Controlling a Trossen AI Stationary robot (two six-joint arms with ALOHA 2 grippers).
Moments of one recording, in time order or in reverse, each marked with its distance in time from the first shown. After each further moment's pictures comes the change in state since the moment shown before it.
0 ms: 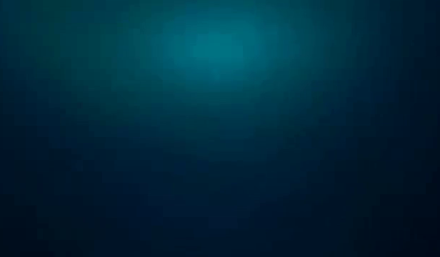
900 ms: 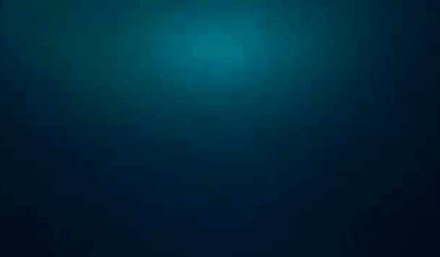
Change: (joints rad) left arm 0.000 0.039 0.000 0.124 0.074 0.050; right arm 0.037 0.178 0.147 0.039 0.005 0.095
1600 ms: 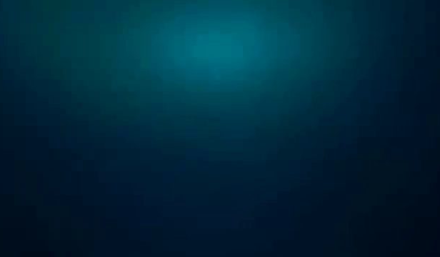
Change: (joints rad) left arm 0.014 0.000 0.000 -0.003 -0.008 0.003; right arm 0.052 0.041 0.073 -0.044 0.004 -0.004
